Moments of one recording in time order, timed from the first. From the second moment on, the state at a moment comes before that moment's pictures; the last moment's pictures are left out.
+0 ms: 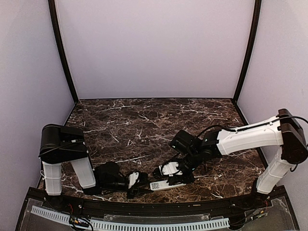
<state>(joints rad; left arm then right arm) -1.12 2.02 0.34 1.32 0.32 0.22 1.10 1.62 0.98 -0.52 -0.38 -0.70</state>
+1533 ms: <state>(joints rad) -1.11 2.02 0.34 1.32 0.33 0.22 1.10 1.67 0.98 -0.55 -0.27 -0.70</state>
